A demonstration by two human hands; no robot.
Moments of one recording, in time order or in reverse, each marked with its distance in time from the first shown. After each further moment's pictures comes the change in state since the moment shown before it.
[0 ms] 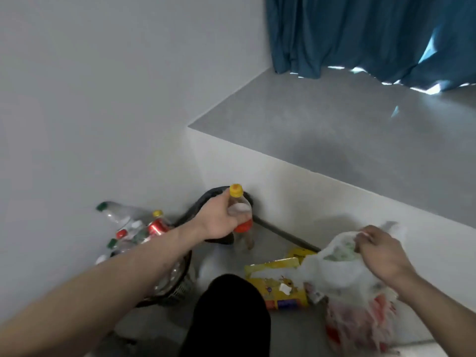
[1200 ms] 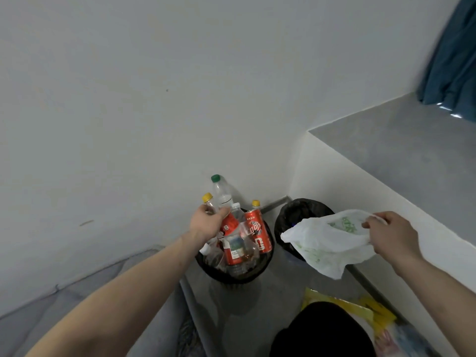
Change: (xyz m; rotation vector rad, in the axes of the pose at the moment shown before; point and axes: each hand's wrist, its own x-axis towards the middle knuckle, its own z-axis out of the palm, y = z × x) left_hand -0.135 -0.248 -0.099 -0.578 0.610 -0.840; right_hand -0.017 -0.287 0.099 0.185 -0.099 -0.198
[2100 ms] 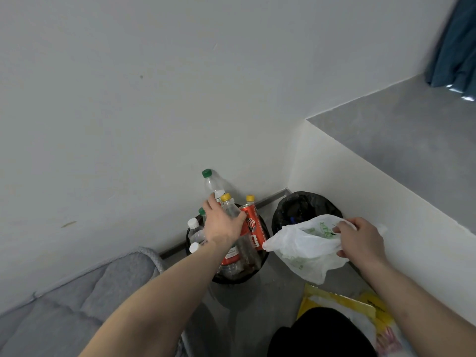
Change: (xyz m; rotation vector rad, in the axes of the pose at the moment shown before) left_hand -0.001 0.002 0.086 0.292 0.228 0.190; right_hand 0.009 0.018 0.061 0.133 -0.099 0.081
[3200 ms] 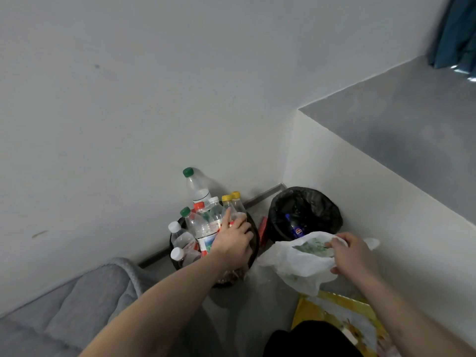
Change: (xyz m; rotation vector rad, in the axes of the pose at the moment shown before) left_hand -0.005 -0.019 0.067 0.876 -0.312 0.964; right_hand 0.041 0.059 0.016 -0.072 -0.133 0.076
